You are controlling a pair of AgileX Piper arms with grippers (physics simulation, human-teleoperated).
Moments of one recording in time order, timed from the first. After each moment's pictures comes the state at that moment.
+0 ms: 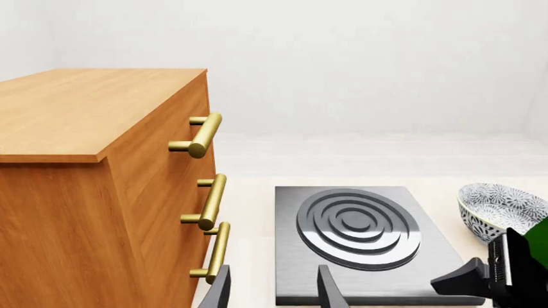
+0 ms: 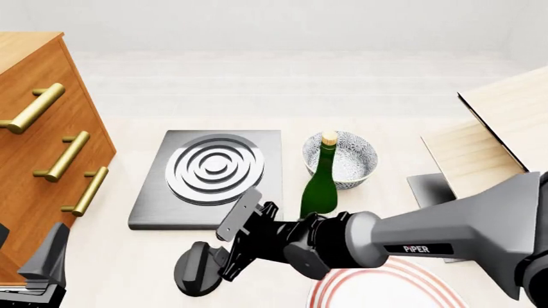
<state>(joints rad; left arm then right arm) 0.00 0.00 0.00 0.00 0.00 0.94 1.91 -0.95 -0.19 -0.16</state>
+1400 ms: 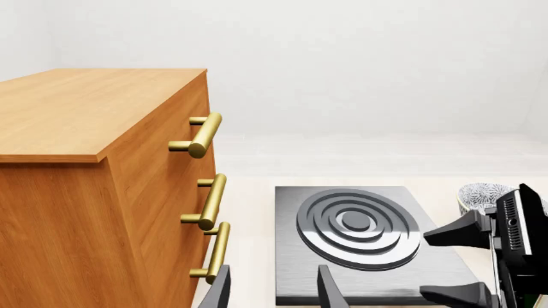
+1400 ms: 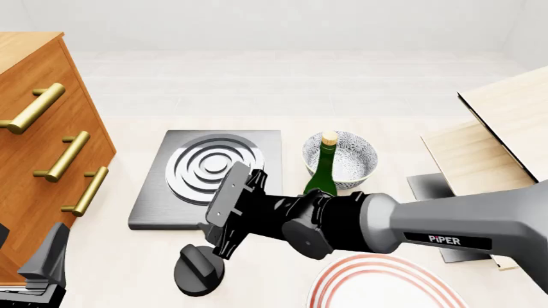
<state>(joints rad) 0.00 0.00 0.00 0.00 0.00 0.93 1.82 -1.03 -0.16 -0.40</state>
